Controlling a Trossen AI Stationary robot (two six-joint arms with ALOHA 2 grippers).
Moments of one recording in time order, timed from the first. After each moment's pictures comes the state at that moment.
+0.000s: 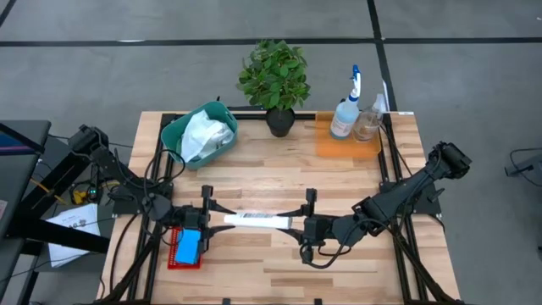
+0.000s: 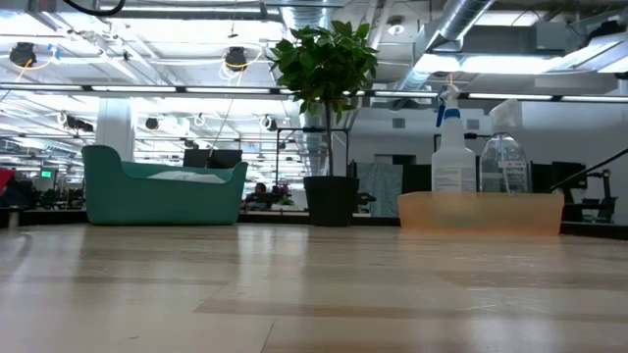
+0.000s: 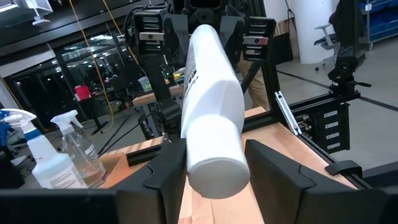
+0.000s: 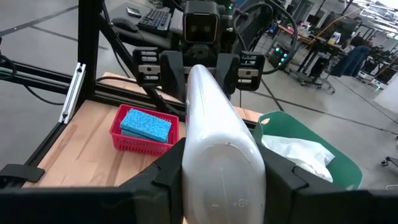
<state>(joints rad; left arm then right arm) -0.68 1.10 0.48 0.71 -0.63 0.33 0.57 1.54 1.26 0.01 0.70 -0.14</state>
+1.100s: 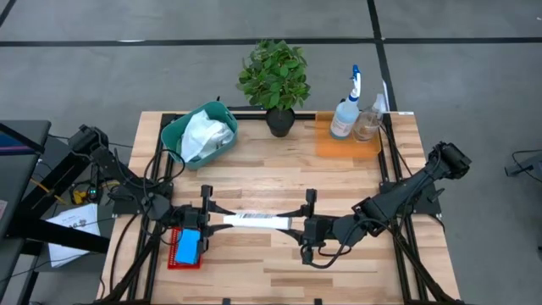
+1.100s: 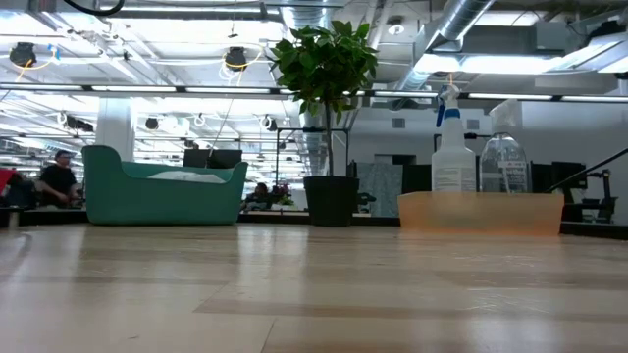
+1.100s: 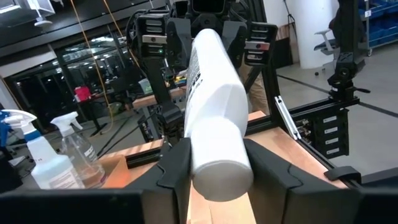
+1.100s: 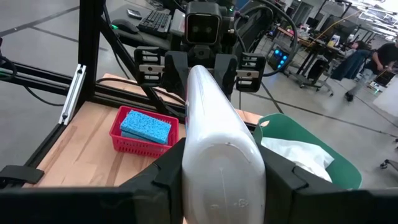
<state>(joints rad) -0.68 1.10 0.48 0.71 -0.63 0.32 0.57 1.54 1.26 0.03 0.71 -0.17</state>
